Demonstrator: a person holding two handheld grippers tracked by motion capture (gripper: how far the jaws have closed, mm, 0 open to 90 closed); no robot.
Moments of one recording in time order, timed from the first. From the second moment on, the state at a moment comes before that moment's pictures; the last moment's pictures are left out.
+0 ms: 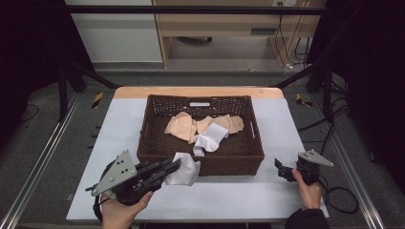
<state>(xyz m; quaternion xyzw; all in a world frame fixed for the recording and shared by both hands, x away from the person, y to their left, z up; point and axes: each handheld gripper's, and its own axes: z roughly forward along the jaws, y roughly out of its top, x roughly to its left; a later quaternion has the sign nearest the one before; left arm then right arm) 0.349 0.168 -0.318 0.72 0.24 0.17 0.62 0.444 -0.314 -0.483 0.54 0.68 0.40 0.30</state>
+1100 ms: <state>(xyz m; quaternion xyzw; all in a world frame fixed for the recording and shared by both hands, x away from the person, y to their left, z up) 0.378 0.161 -0.431 0.80 0.33 0.11 0.50 0.444 -0.314 -0.483 0.54 0.68 0.40 0.30</state>
